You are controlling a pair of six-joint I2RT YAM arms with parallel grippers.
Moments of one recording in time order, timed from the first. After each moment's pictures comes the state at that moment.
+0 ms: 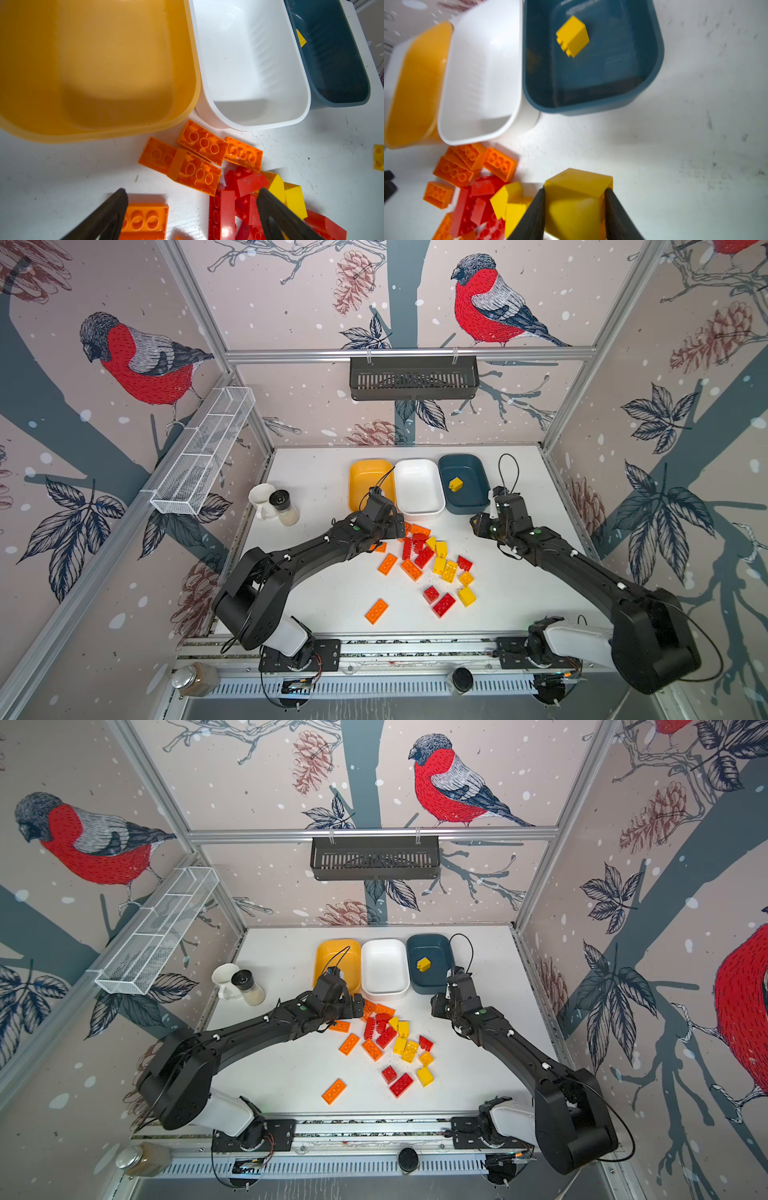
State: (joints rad) left arm -0.67 1.52 0.90 -0.20 -0.12 -0.61; right arm 0.32 1.26 0.73 -0.22 -0.08 0.44
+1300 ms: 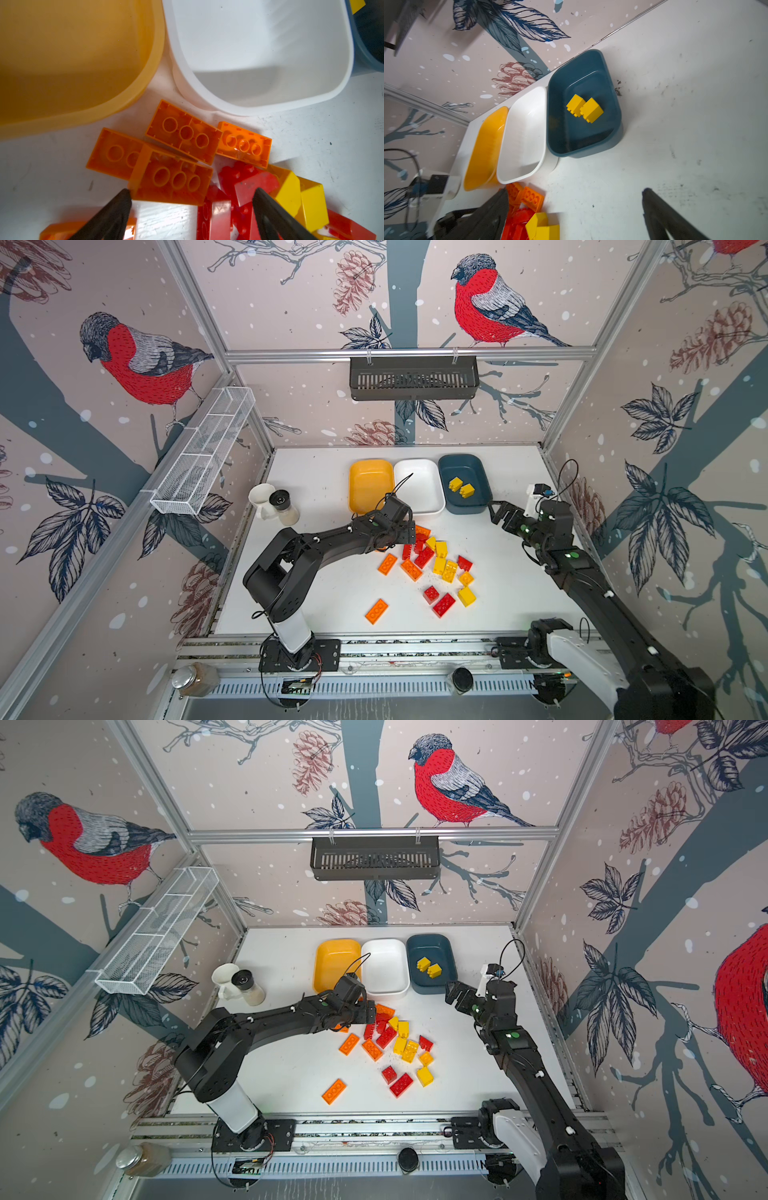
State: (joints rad) left arm -0.72 1.73 1.03 -0.25 -0.08 -0.62; right arm 0.09 0.88 0.57 -0.14 -0.25 0.53
